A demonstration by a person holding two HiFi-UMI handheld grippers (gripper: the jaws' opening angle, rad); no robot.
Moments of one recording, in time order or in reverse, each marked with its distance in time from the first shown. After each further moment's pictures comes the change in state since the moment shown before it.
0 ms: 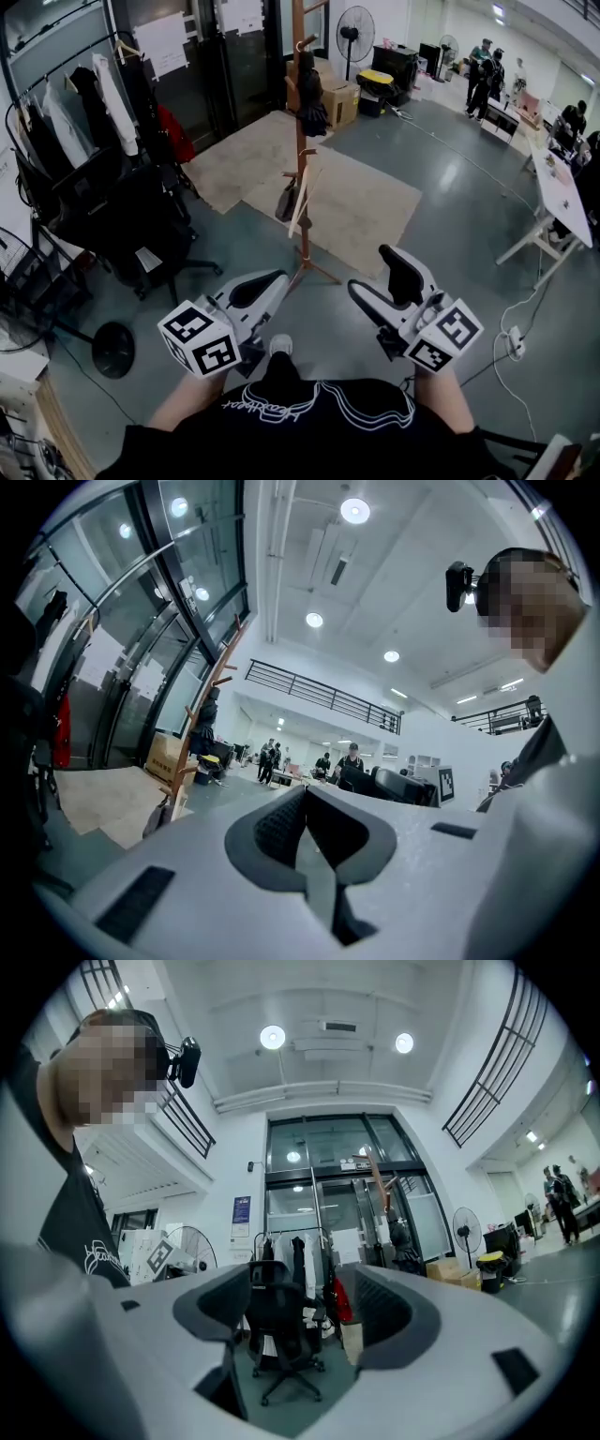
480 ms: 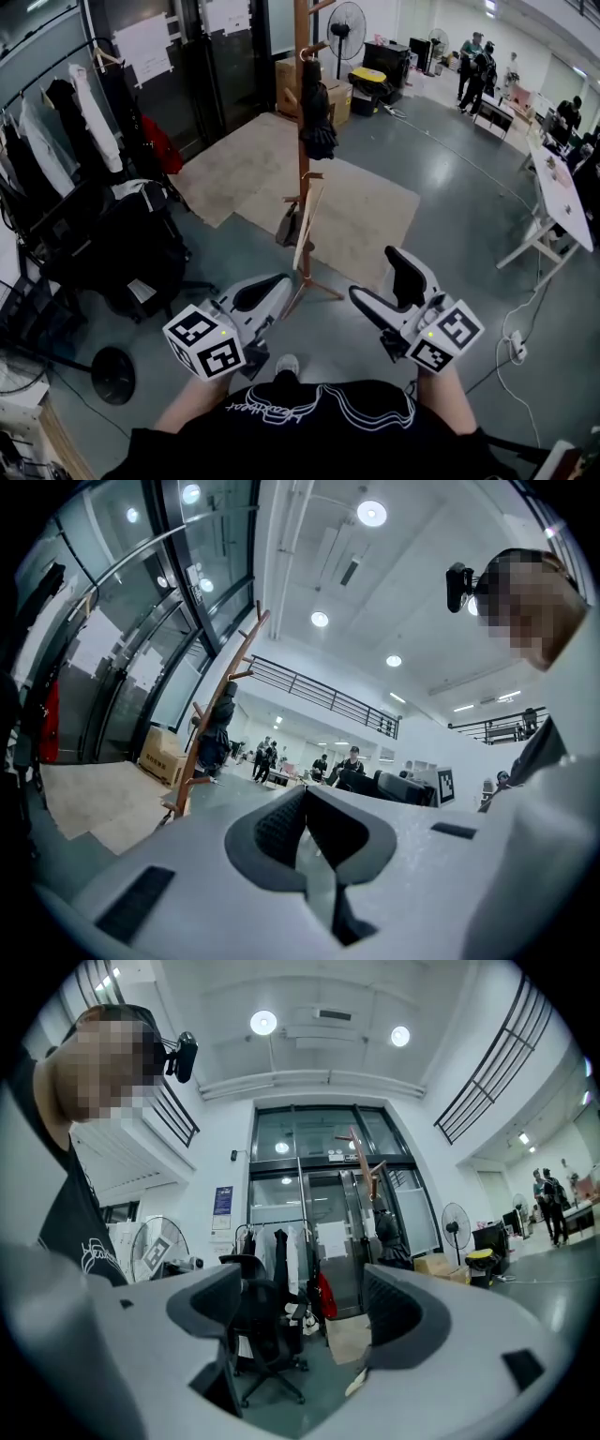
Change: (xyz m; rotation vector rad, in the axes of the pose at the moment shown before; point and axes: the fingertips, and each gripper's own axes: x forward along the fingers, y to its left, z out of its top) left arm 0.056 0.117 0.033 -0.038 0.006 -0.045; right arm 0.101 -0.081 -0.013 0.001 0.045 -0.073
